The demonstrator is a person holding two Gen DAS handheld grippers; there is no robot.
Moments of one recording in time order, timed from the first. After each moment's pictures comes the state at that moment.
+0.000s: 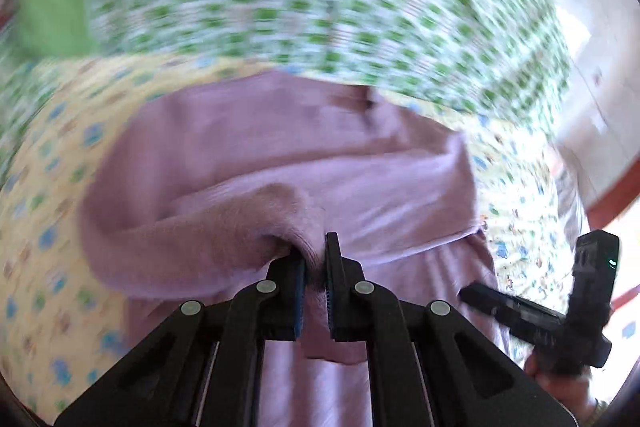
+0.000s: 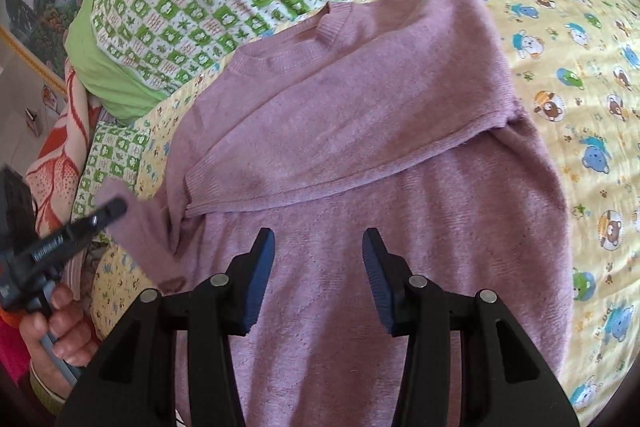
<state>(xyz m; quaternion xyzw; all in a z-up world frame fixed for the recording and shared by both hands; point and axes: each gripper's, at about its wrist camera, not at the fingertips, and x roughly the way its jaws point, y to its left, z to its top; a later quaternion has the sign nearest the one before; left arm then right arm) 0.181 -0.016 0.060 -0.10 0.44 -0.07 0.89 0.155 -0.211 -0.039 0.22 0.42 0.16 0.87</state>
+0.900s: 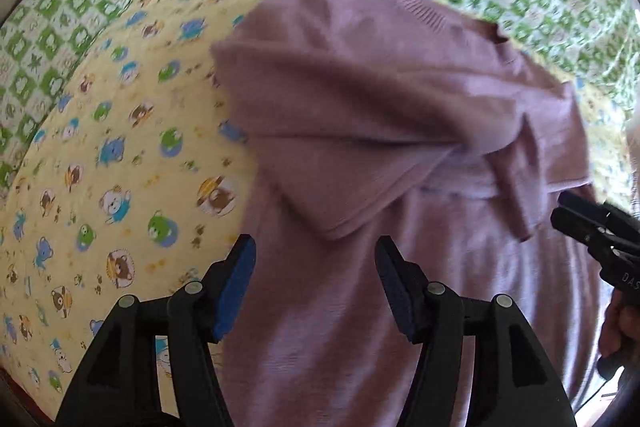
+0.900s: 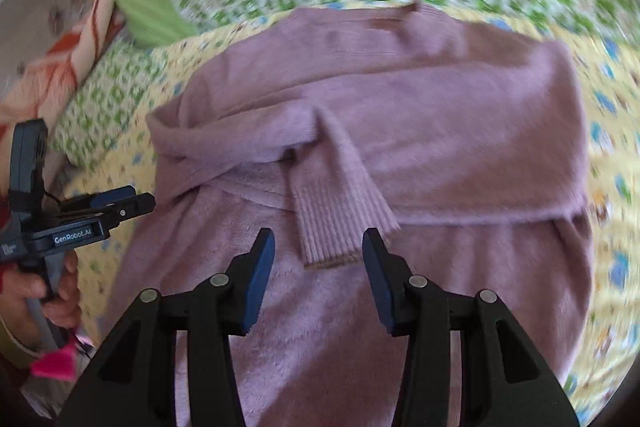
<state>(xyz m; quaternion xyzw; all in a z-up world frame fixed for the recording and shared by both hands) 0.143 0.082 -0.035 -0.08 0.52 0.07 0.85 0.201 -0.134 -0.044 0.03 0.41 0.23 0.88</state>
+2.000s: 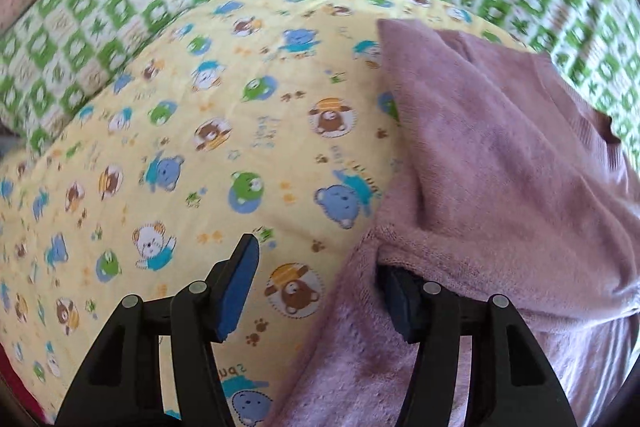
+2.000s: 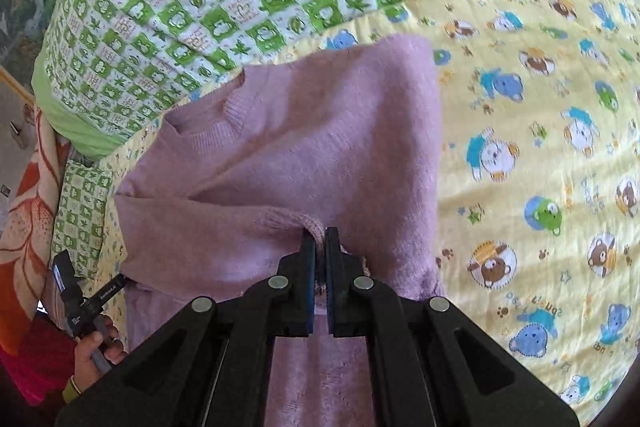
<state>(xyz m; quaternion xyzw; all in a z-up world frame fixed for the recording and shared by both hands) 0.195 0.152 -0.063 -0.15 0.47 0.23 0.84 0.263 -0.295 -0.029 0.21 0.41 0.14 0.87</state>
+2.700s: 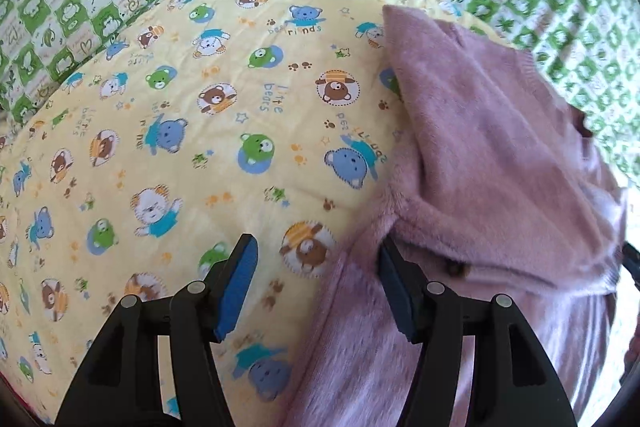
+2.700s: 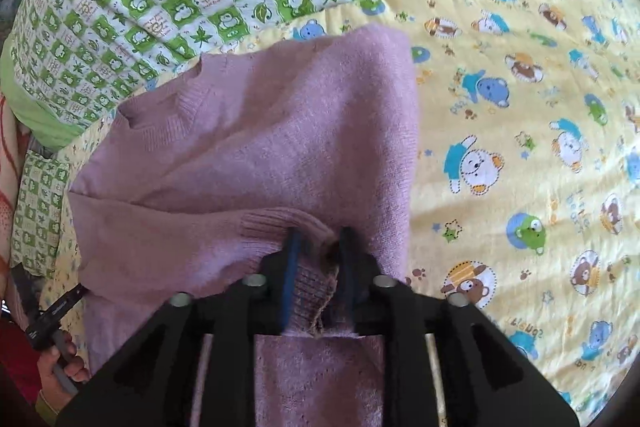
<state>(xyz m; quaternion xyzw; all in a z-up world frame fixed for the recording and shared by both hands) 0.160 0.162 -0.061 -0.19 0.47 0.16 0.84 0.281 -0.287 -0.044 0.16 0.43 0.08 0.88</state>
